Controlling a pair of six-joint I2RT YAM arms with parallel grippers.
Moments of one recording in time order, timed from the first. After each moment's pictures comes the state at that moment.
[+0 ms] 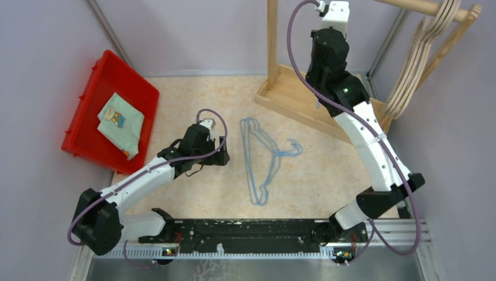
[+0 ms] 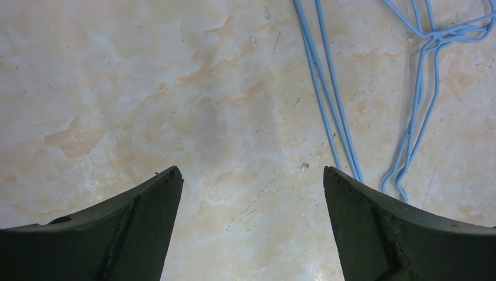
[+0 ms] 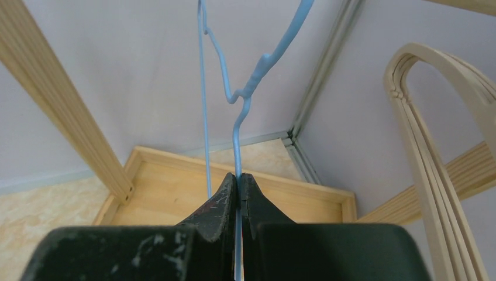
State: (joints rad) left arm -0.60 1.20 0.74 -0.33 -0.07 -0.43; right arm 0.56 1.48 1.92 -0.45 0.89 -0.11
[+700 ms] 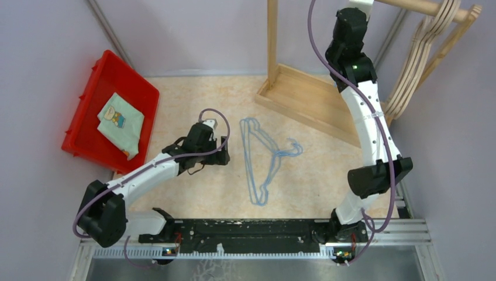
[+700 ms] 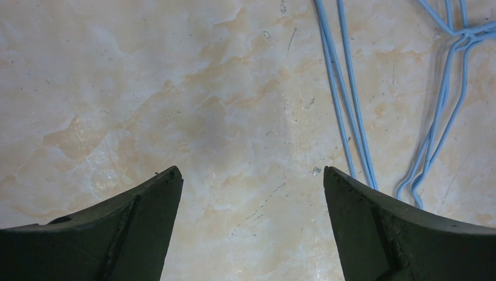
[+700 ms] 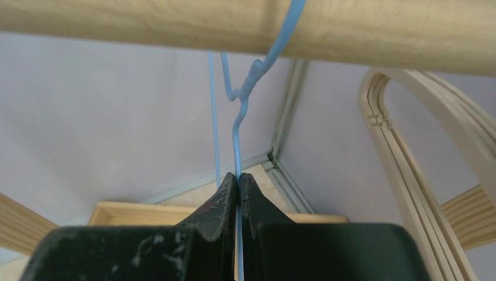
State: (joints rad) left arm -0.60 1.26 0.76 -0.34 -0.09 -0.43; right arm 0.28 1.68 2.11 -0.37 0.75 -0.10
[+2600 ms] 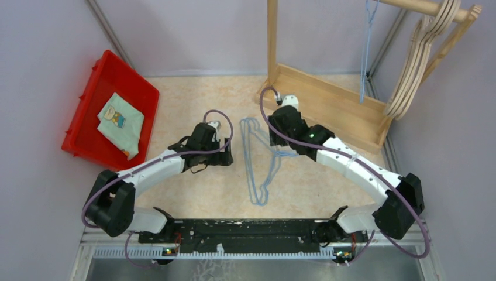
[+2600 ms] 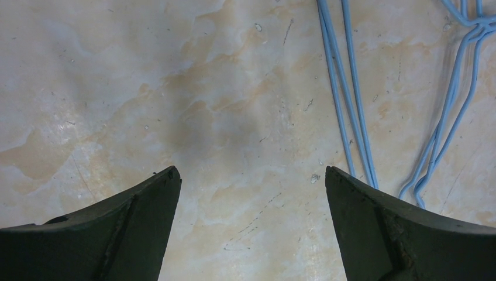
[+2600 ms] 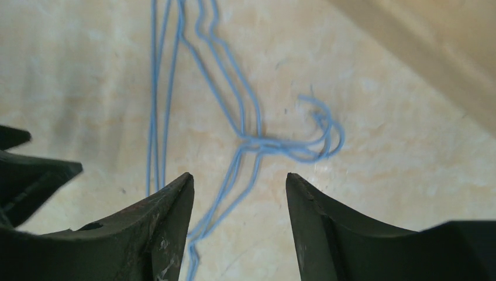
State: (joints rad) left arm -0.58 1.37 0.75 -0.27 -0.01 -0.44; right arm 0.75 1.30 1.21 -0.60 0.41 0.37
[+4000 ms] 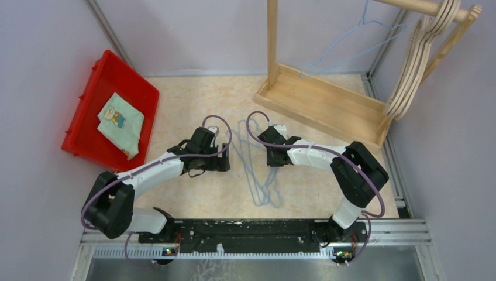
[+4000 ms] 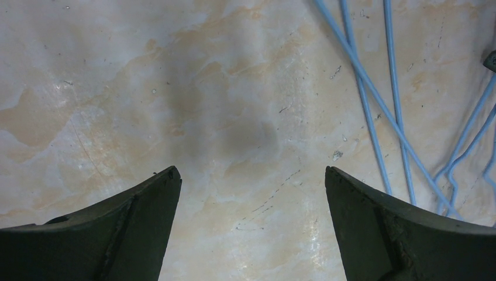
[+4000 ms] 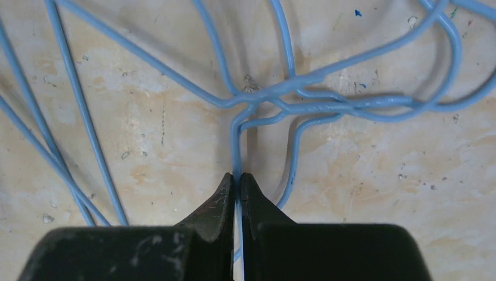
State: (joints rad) left arm -0.58 1.35 0.71 -0.32 -0.01 -0.44; right arm 0.76 1.66 0.94 -0.38 0.27 0.66
